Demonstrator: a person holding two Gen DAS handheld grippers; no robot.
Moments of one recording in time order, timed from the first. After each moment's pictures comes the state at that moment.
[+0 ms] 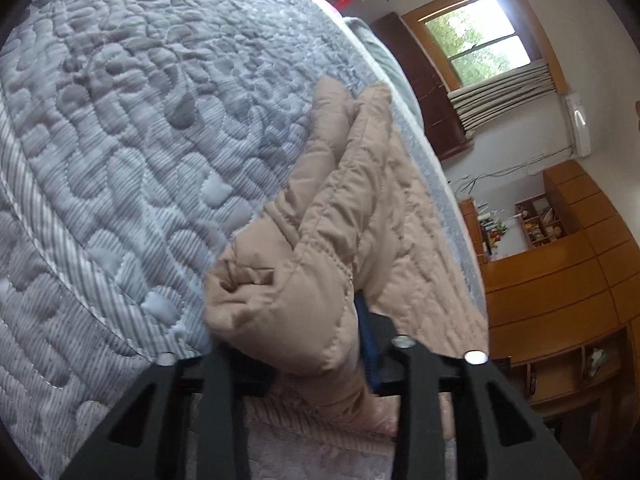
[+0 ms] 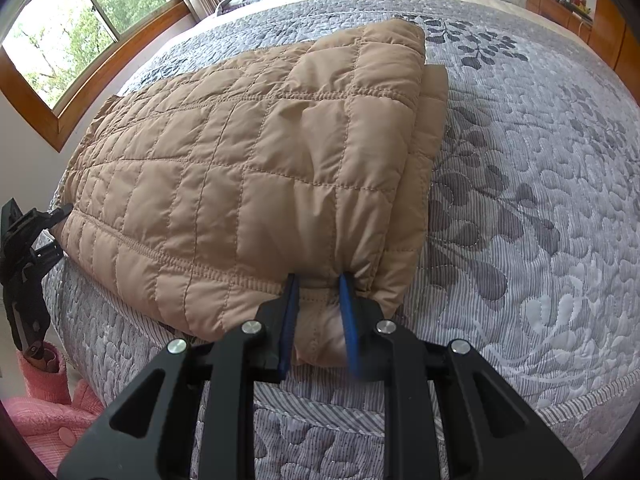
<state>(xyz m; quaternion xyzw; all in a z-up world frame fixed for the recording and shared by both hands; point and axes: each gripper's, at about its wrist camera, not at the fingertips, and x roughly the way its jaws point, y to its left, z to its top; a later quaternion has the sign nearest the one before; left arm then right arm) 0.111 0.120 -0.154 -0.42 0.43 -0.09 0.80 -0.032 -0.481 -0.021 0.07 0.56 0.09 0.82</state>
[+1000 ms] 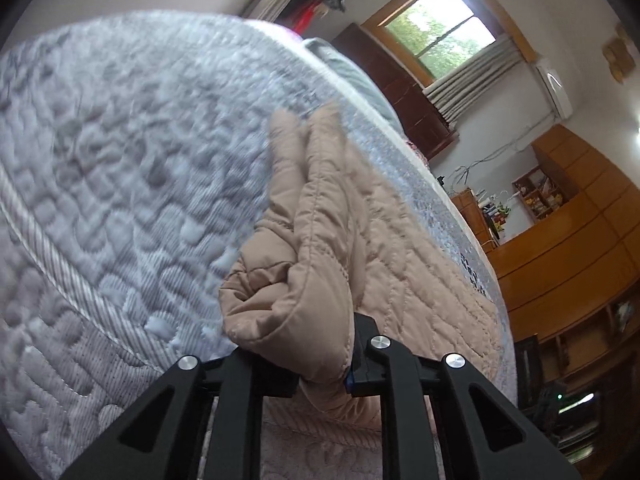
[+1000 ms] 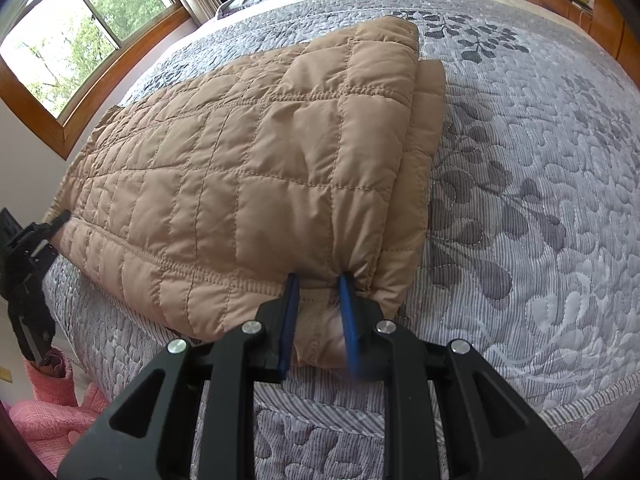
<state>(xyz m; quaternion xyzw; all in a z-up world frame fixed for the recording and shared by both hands) 0.095 0.105 -0.116 -0.32 0.39 -0.10 0.86 -0.028 -0.491 -0.023 0.09 0.56 0.10 0.82</state>
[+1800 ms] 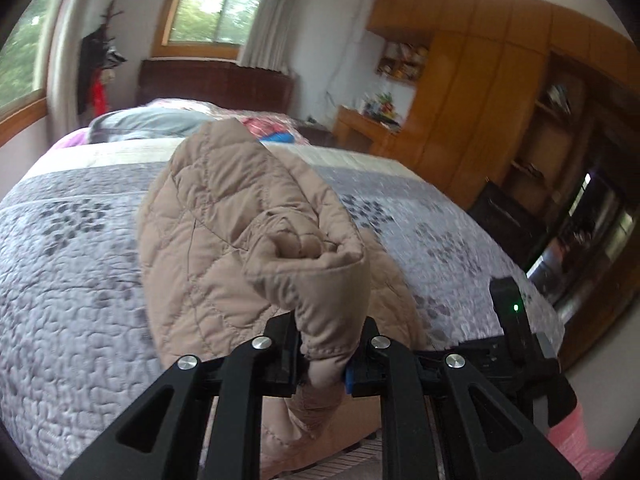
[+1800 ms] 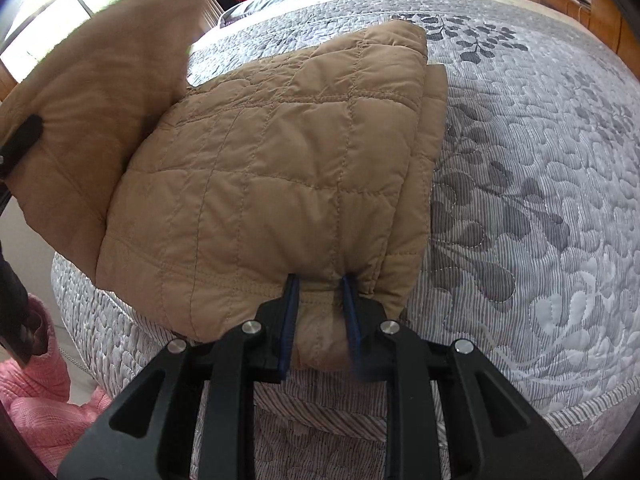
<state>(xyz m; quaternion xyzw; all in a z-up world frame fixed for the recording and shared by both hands) 0.104 -0.128 -0.016 -0.02 0.34 -0.34 0.88 -0.034 -0.497 -0.021 0.11 0.55 0.12 0.82</state>
